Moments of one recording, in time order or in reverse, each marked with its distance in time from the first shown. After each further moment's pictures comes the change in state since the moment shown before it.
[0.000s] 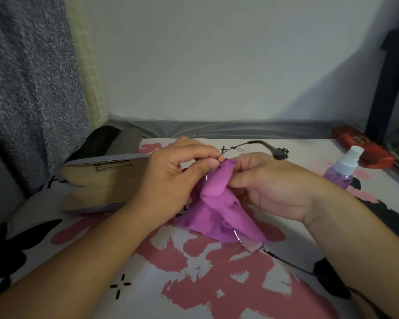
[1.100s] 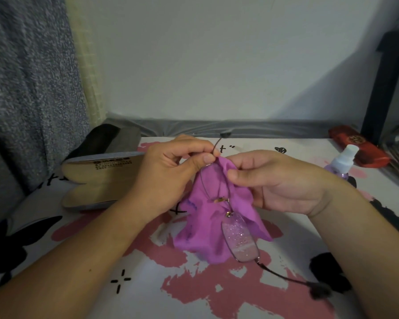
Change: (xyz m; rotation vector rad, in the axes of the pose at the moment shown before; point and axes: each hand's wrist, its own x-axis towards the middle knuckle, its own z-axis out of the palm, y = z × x) left_hand 0.003 -0.002 -0.004 -0.141 -0.001 -0.057; right_hand -0.007 -0.007 -0.014 0.054 -0.187 0.071
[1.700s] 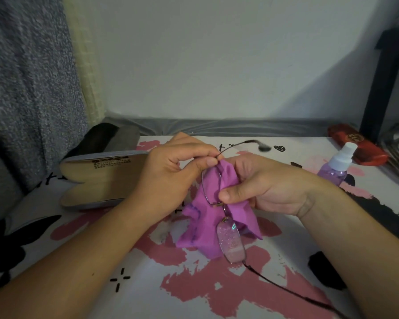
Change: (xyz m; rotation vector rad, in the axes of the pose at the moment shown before) left_hand -0.004 -0.002 0.004 0.117 -0.004 0.094; right_hand 0.010 0.010 0.001 -0.081 -0.032 0.028
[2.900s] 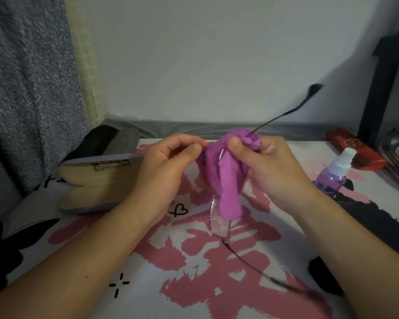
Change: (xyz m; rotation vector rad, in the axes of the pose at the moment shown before) left_hand 0.005 0.007 -0.001 -0.254 0.165 -0.443; right_hand 0.006 -0.004 0.005 -0.102 0.630 -0.480
